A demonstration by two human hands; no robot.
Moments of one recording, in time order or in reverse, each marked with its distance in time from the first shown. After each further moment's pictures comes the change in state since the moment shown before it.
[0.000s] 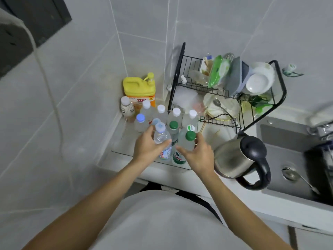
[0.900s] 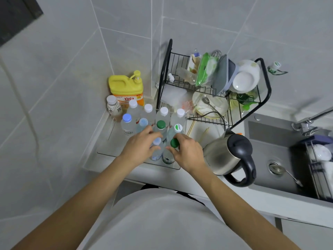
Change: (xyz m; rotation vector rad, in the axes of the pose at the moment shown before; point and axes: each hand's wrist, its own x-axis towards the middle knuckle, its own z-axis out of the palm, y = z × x) left_hand 0.011 0.019 0.000 0.651 -0.273 0.419; right_hand 0.017 0.004 -0.011 -0.336 -0.143 -0.339
